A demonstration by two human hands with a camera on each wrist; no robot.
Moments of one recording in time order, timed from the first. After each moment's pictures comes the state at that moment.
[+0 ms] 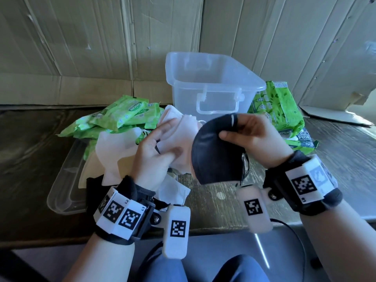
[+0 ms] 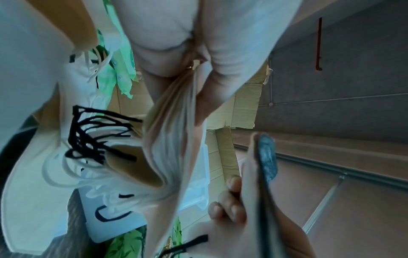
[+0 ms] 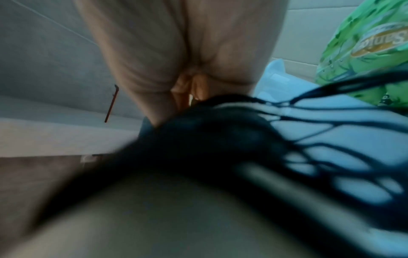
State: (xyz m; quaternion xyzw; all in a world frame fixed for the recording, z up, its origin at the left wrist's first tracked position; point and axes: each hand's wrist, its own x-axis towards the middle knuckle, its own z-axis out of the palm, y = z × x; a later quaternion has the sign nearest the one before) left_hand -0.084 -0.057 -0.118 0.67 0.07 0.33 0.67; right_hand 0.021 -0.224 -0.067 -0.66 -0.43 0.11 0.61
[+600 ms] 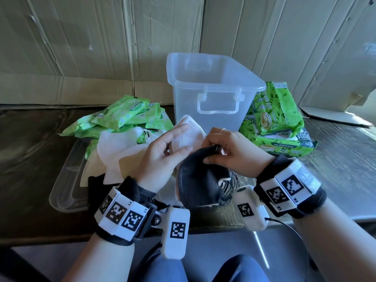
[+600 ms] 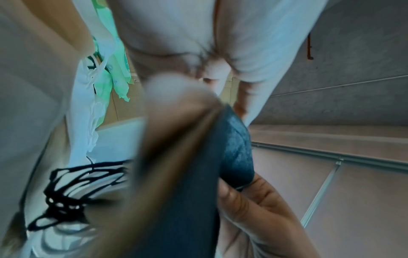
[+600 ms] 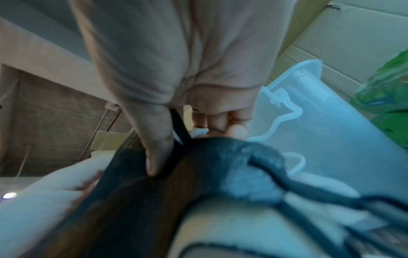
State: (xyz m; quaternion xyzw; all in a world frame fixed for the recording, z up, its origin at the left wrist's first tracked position) left_hand -0.089 -0.060 -0.117 0.70 0.00 0.26 0.66; right_hand 0.012 -0.209 -0.077 -0.78 -0.54 0.03 0.30
